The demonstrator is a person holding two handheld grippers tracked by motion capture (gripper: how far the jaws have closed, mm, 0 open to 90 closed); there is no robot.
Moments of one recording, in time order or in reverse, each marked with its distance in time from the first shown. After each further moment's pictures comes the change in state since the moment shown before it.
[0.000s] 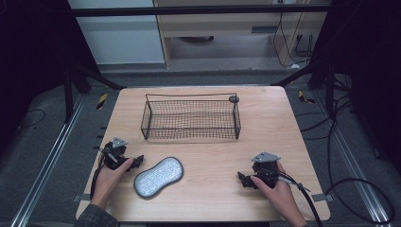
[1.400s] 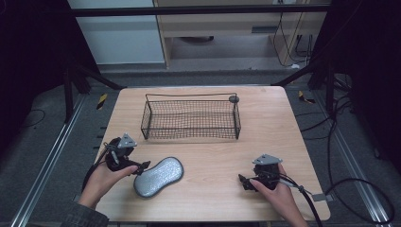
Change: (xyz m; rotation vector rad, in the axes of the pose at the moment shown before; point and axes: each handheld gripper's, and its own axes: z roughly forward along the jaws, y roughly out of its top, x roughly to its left) left arm -0.053 0.045 -0.063 0.073 -0.173 0.269; right arm 0.002 -0.006 -0.006 0.002 0.004 -0.010
